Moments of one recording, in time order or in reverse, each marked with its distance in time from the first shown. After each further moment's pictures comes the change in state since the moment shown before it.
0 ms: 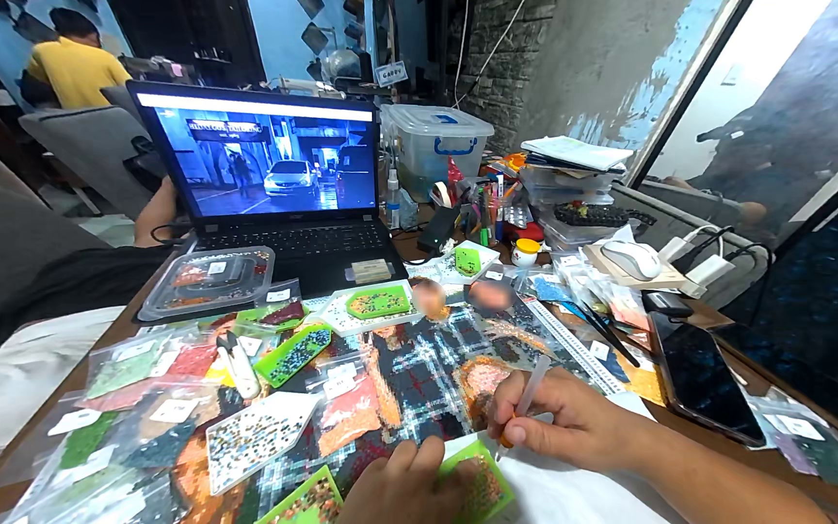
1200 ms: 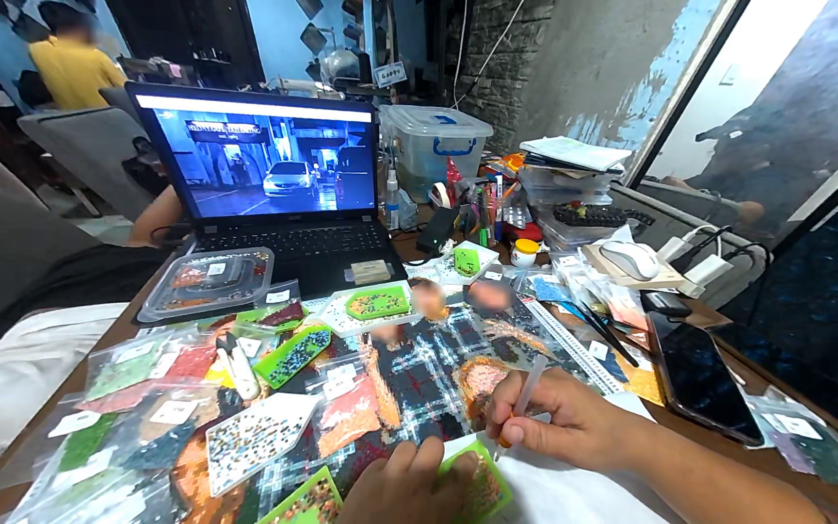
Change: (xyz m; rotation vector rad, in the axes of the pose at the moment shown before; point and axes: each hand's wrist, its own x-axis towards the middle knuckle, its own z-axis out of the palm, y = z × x) left_hand 0.000 0.000 0.001 0.025 0.014 0.011; right_hand 0.000 0.001 0.000 0.005 0.000 0.005
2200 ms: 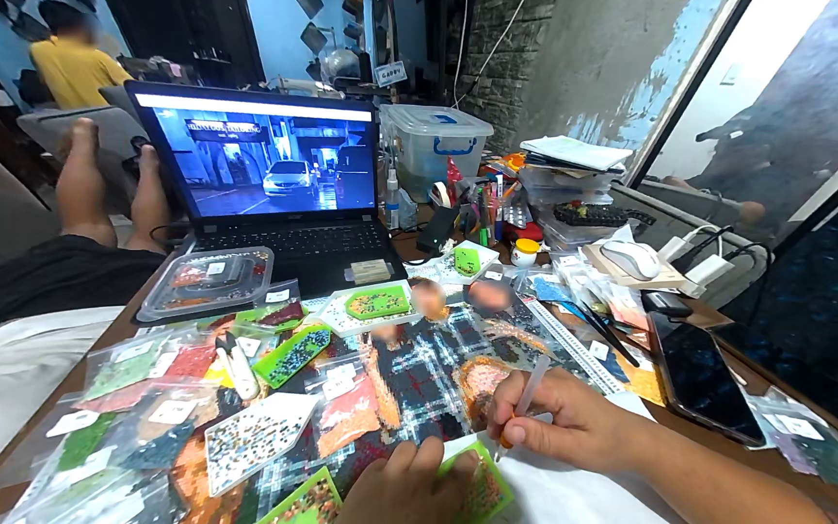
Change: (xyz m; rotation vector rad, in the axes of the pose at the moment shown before) left_hand 0.000 0.001 -0.001 -0.014 -0.019 -0.014; right_hand 0.000 -0.001 0.000 0.004 -0.001 -0.003
